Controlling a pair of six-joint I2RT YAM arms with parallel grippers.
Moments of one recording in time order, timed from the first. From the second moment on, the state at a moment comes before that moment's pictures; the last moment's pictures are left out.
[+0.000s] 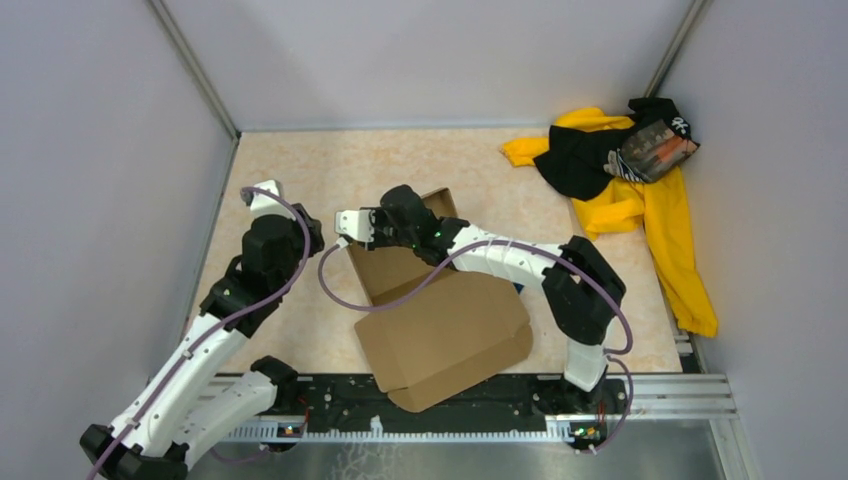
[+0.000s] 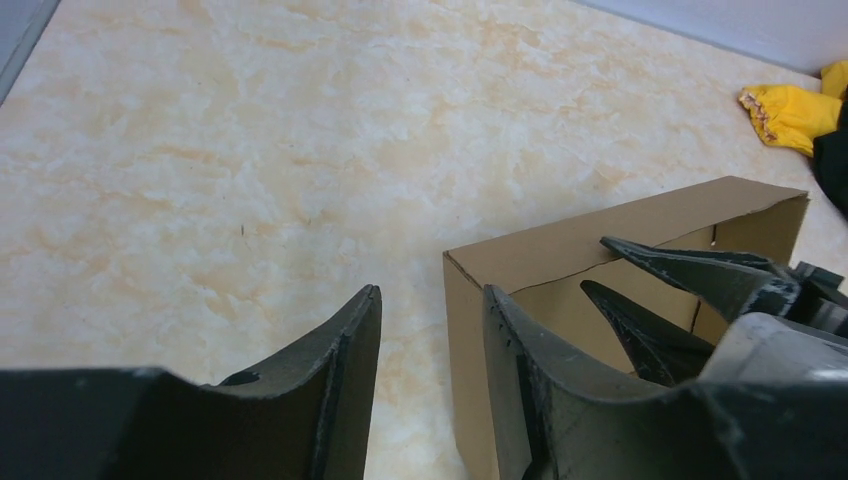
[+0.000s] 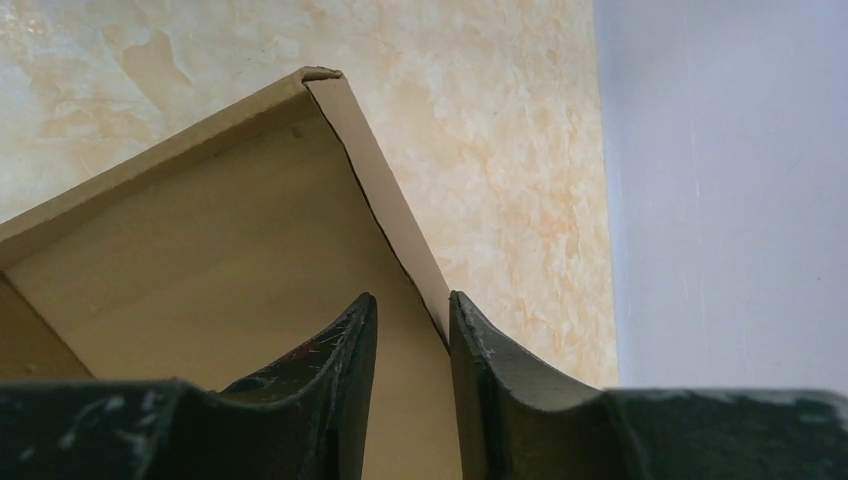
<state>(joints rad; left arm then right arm) -0.50 0.79 0.81 -0.39 -0.50 -0.46 0.96 1.80 1.35 -0.03 -0.02 -0.83</state>
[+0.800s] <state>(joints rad) -0.50 0.78 0.81 -0.39 -0.54 -0.46 0.96 1.87 1.39 -0.08 0.01 -0.87</state>
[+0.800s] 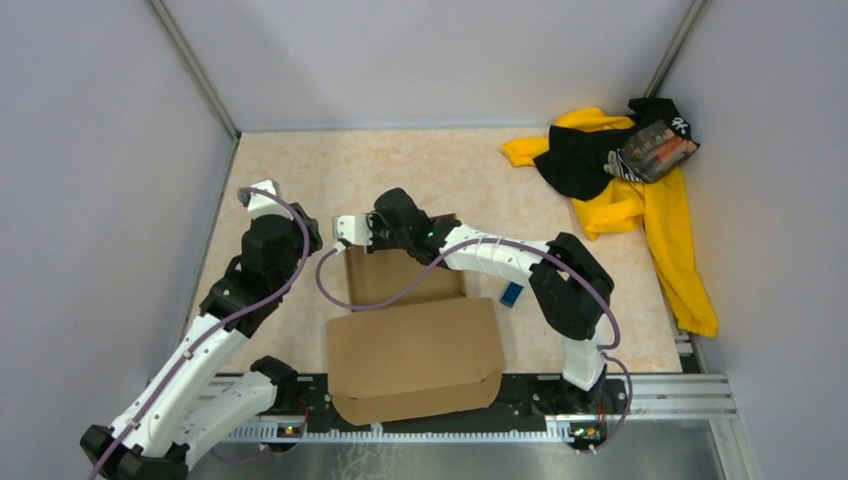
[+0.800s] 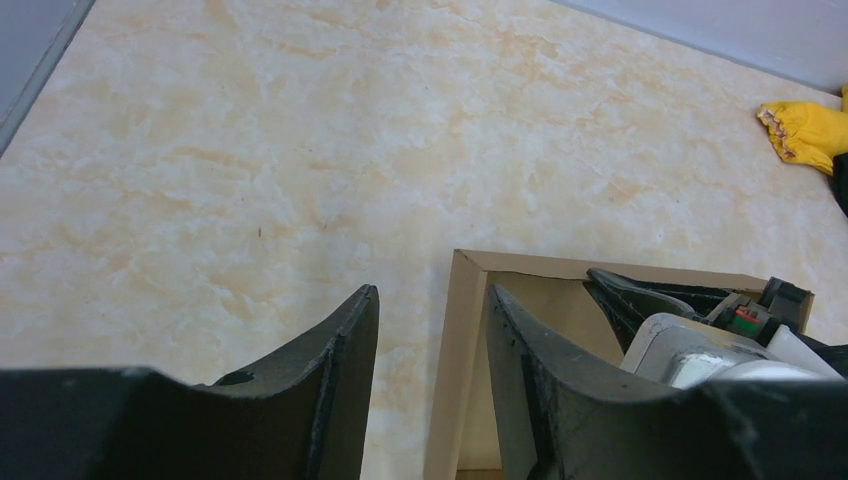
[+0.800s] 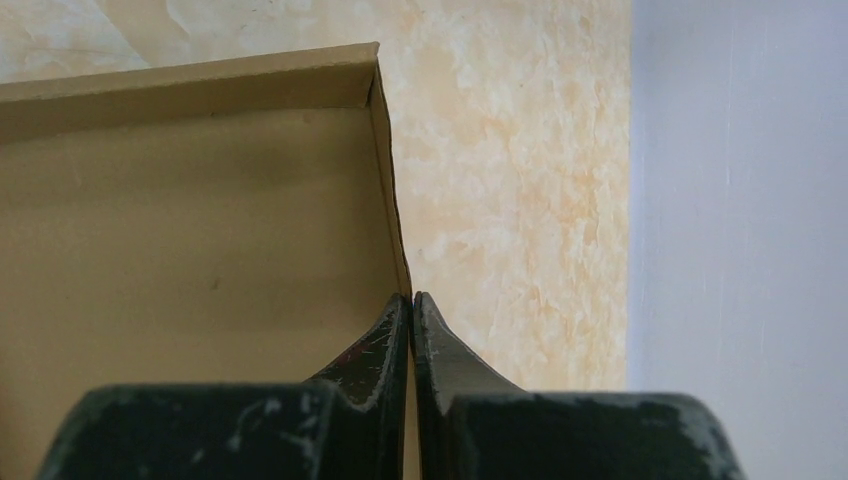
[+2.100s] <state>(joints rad) -0.49 0.75 0.88 -0.46 -0.51 -0.46 0.68 1.95 1.50 -0.48 0.29 -0.09</state>
